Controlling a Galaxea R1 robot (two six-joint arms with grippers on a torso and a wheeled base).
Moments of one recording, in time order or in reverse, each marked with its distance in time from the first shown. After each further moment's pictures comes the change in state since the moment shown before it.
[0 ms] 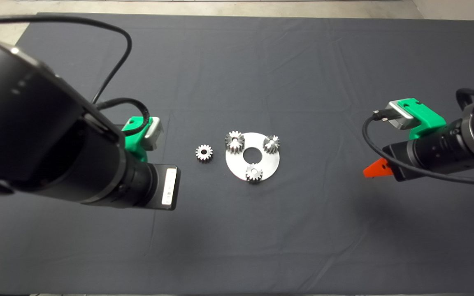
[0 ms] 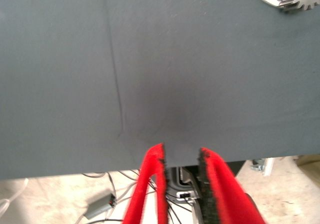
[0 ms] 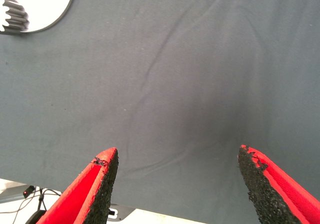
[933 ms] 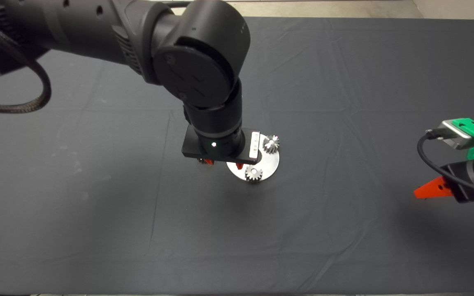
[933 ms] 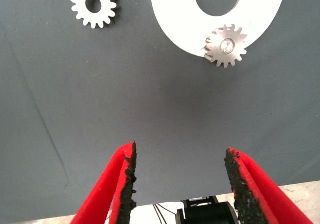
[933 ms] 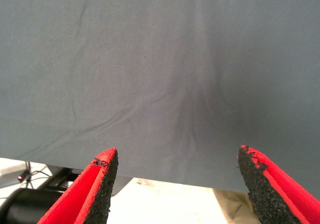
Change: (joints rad) left arm 0.087 0.326 -0.436 0.001 -0.001 0.193; right arm -0.004 -0.264 0.057 0.097 -0.002 -0.167
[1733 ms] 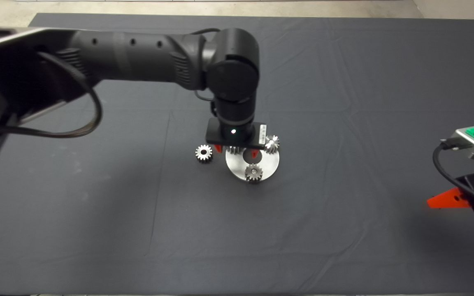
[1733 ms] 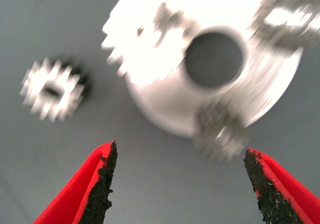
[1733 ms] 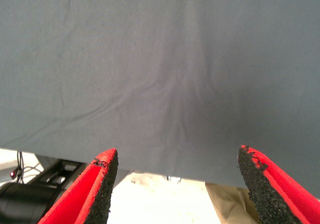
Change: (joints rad) left arm 0.154 0.125 -0.368 0.113 0.000 0.265; right arm 0.000 -0.074 0.036 0.004 0.003 -0.062
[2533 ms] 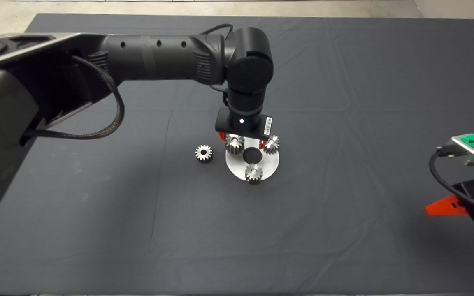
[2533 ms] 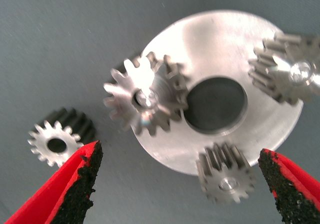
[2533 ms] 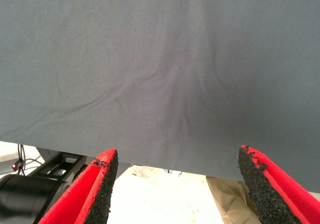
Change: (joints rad) left arm 0.018 0.046 -0.131 0.048 -0.001 0.131; right arm -0.037 -0.001 0.001 0.000 0.000 -0.001
